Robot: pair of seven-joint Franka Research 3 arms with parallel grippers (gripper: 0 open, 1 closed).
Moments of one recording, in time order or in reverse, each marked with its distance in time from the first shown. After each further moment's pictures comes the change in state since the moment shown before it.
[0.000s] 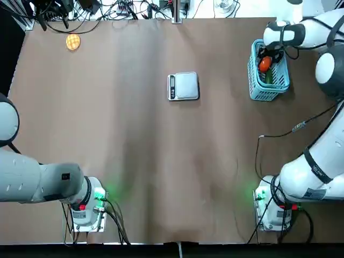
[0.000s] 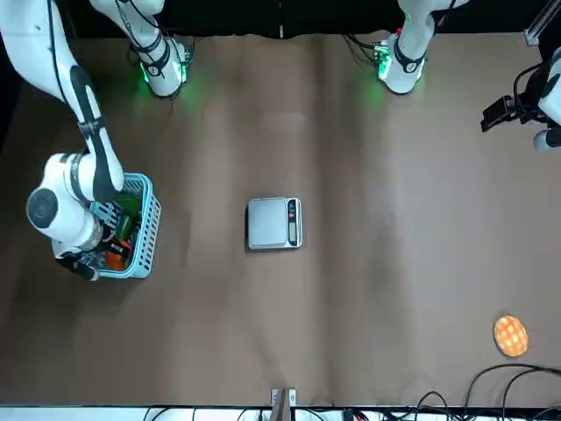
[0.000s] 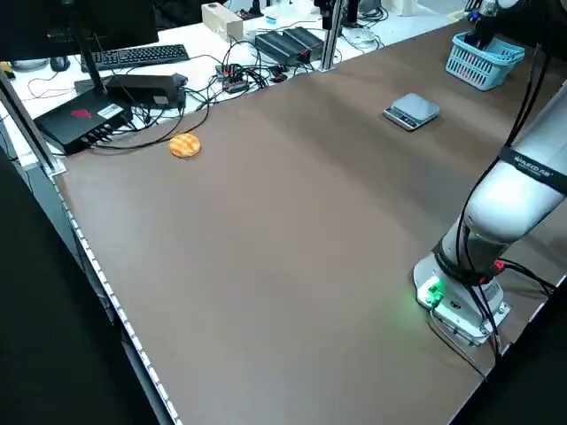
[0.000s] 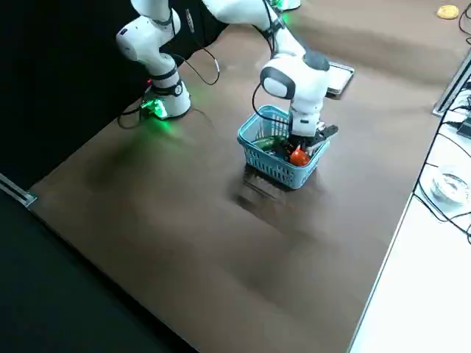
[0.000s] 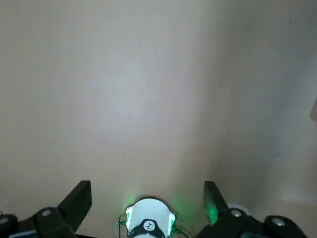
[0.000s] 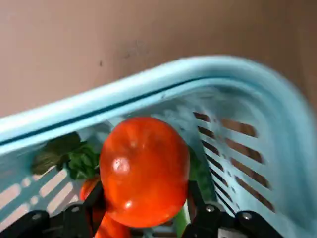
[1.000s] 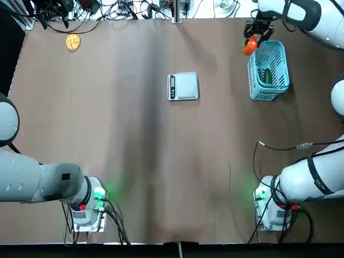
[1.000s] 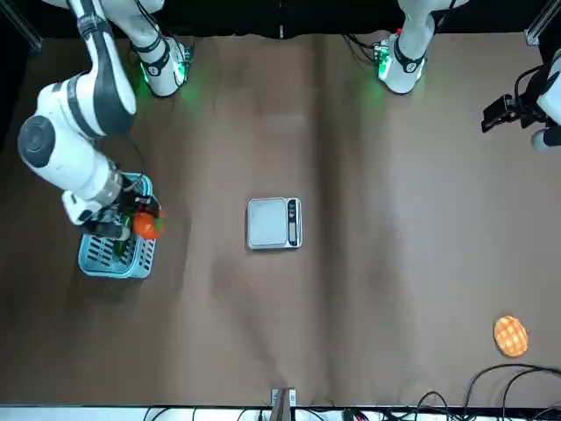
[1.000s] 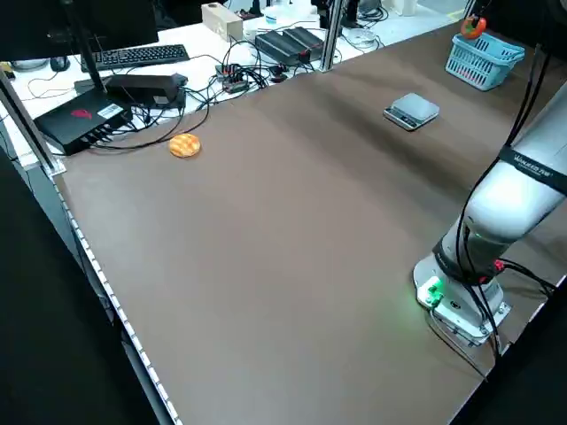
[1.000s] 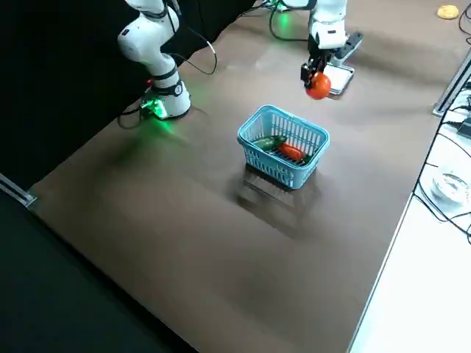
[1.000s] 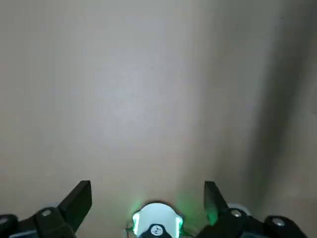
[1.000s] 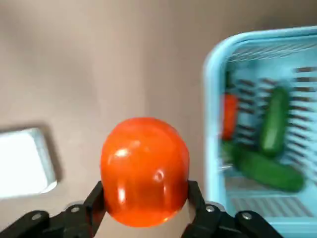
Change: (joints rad) left arm 0.001 0.002 0.001 0.000 0.000 0.022 0.107; right arm 0.113 -0.274 0.163 0.053 0.210 -0.343 -0.117
